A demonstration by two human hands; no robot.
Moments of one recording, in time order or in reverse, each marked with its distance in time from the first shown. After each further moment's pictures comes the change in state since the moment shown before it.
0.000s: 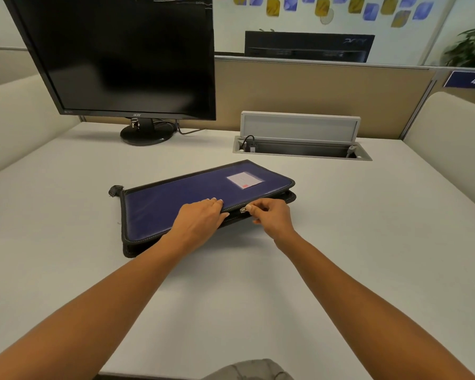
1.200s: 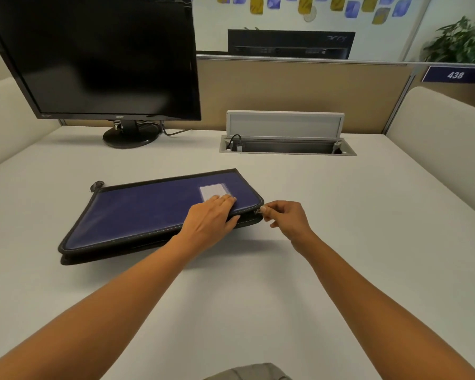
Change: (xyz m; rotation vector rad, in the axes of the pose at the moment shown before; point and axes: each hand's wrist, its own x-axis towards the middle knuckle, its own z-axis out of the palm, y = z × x) left_hand 0.015 0.030 0.010 -0.139 0.180 0.131; right_hand -0.007 0.017 -0.053 0.054 0.012 0.051
